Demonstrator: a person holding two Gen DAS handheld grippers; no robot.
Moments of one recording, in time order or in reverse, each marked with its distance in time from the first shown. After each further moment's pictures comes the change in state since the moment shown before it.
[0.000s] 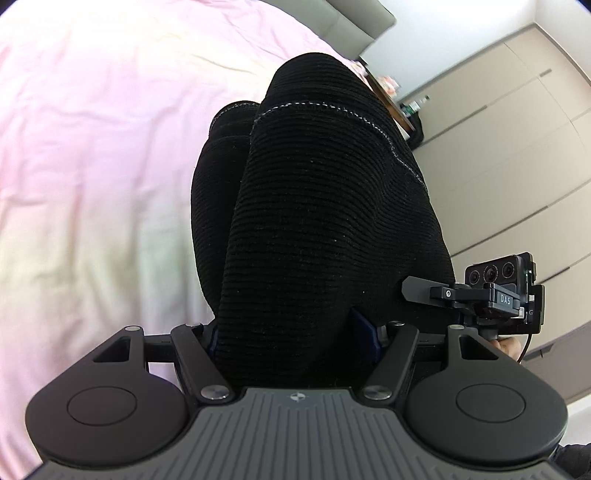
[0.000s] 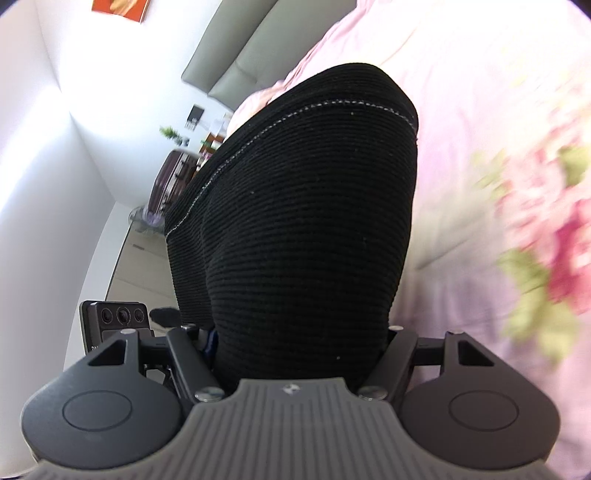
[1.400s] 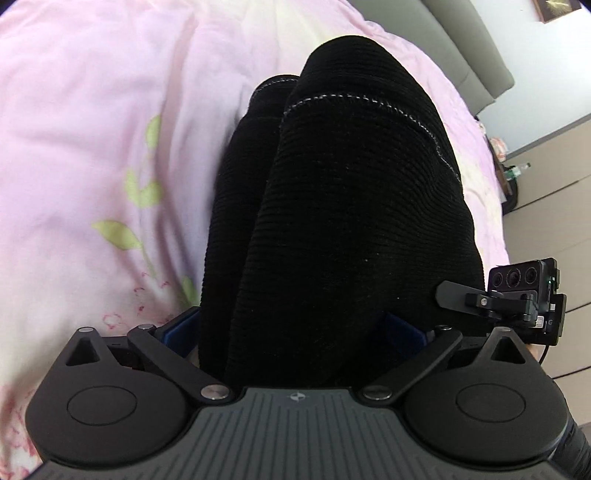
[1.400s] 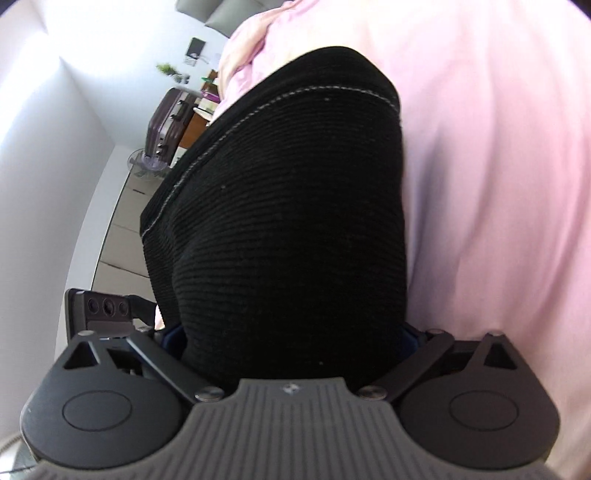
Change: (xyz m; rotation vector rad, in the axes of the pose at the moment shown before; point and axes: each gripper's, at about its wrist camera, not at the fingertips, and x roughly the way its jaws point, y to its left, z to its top) left arm -0.014 0.213 0.051 -0.220 -0.081 0.202; right arm 0.230 -0.063 0.055 -0.089 0.218 0.061
